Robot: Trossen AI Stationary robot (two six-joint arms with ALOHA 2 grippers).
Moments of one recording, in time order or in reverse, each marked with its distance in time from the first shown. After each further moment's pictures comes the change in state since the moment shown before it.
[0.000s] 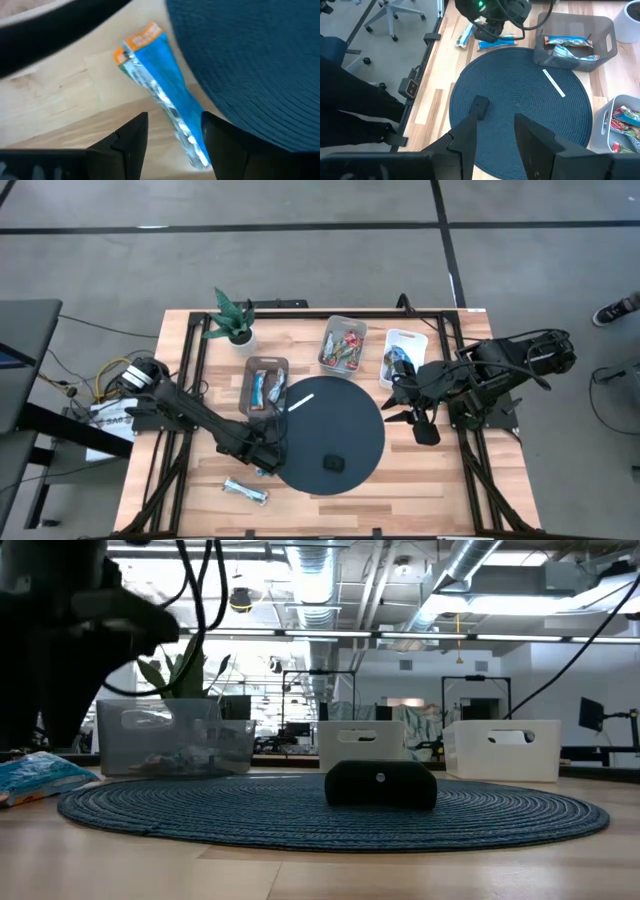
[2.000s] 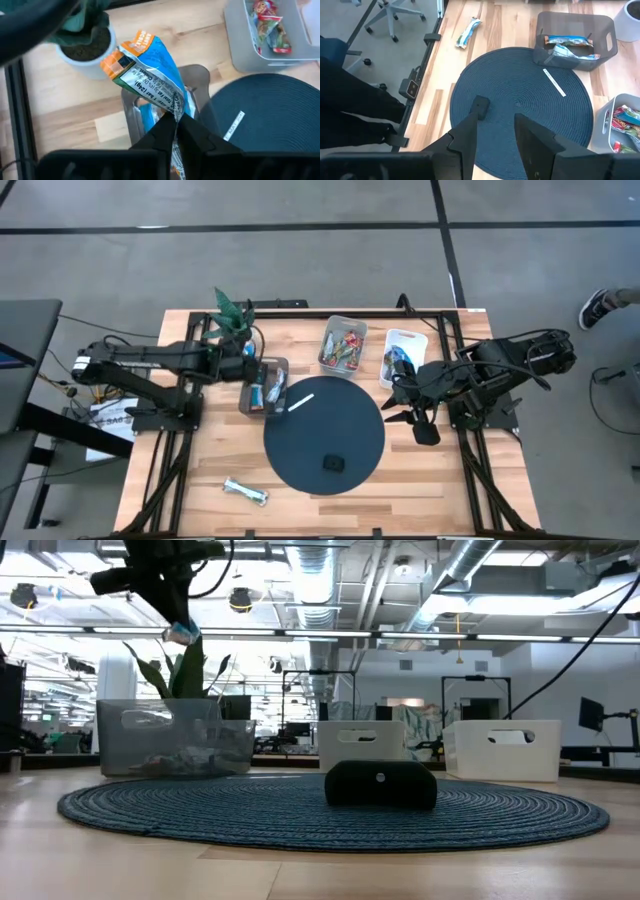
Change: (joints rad) left arm 0.489 -0.507 0.087 -0.267 -0.517 0.590; right arm 0.000 0.000 0.000 0.001 -0.001 0.010
